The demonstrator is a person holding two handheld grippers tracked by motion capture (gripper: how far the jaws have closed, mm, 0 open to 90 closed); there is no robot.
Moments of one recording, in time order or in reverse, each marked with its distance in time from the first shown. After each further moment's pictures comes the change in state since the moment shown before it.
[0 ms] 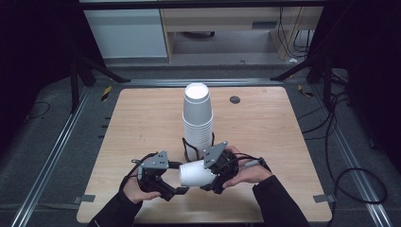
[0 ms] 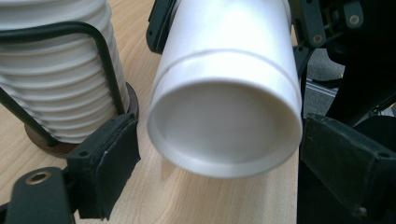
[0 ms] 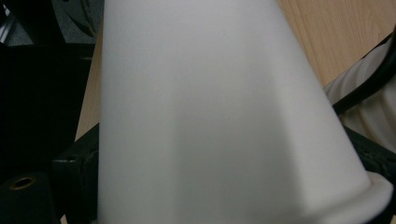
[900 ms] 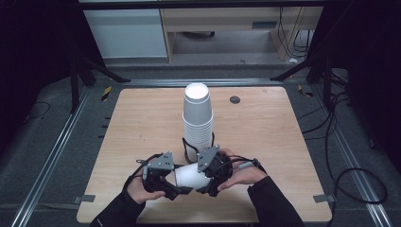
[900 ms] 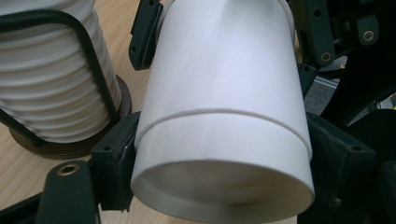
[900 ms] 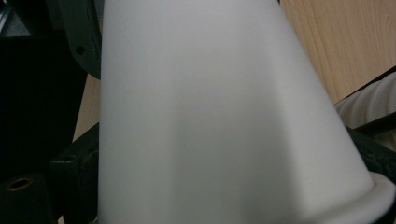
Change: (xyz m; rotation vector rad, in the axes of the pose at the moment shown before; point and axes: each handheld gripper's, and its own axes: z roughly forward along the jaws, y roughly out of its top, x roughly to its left) left arm -0.001 0.002 0.010 0.040 -0.010 0.008; right arm 0.005 0.008 0.014 0.031 0.003 -0.032
